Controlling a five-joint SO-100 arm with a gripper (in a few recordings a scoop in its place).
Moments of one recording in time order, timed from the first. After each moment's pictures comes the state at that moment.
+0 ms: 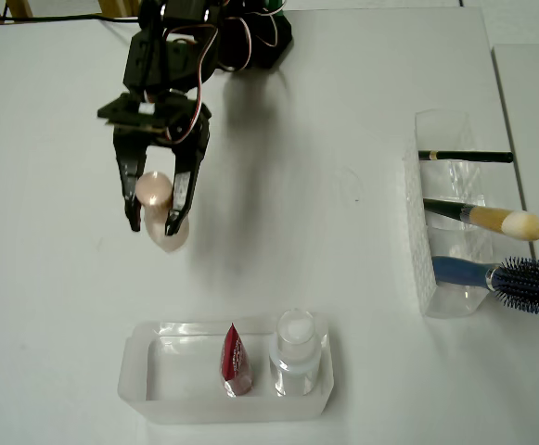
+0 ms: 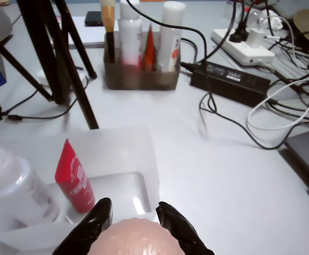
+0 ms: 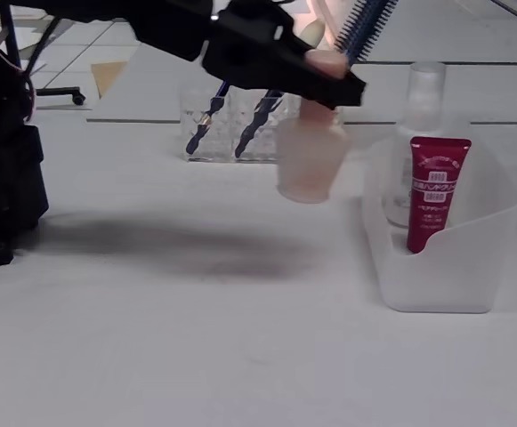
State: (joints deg) arm 8.6 114.6 117.5 11.1 -92.3
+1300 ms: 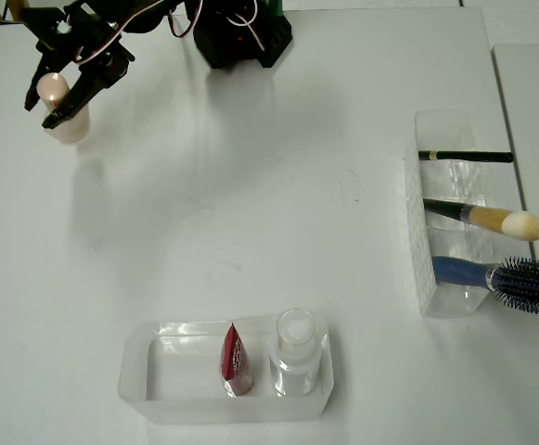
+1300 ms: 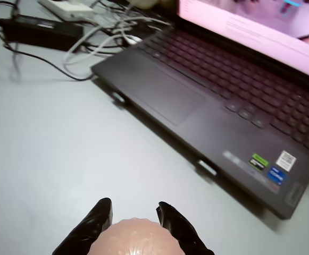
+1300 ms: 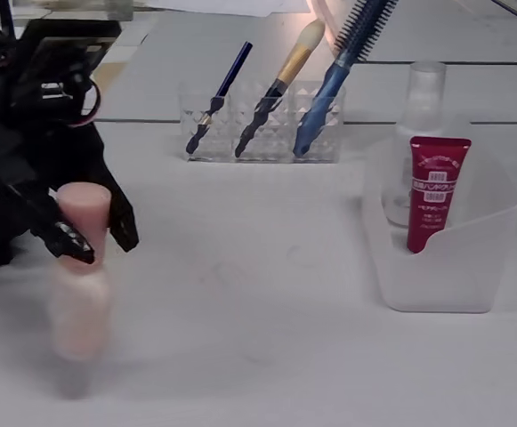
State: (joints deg) arm 46.0 147.3 158.6 2.7 -101.8
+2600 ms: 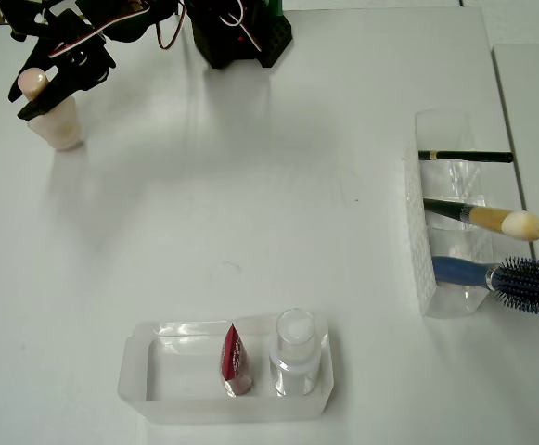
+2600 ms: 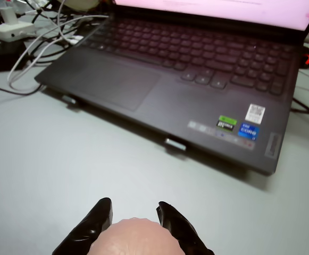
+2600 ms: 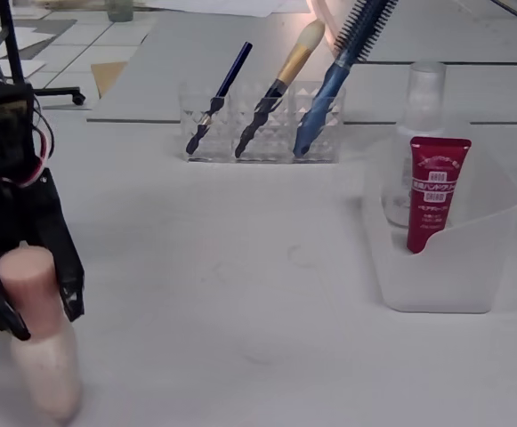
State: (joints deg) arm 55.6 129.7 163.5 -20.6 -91.1
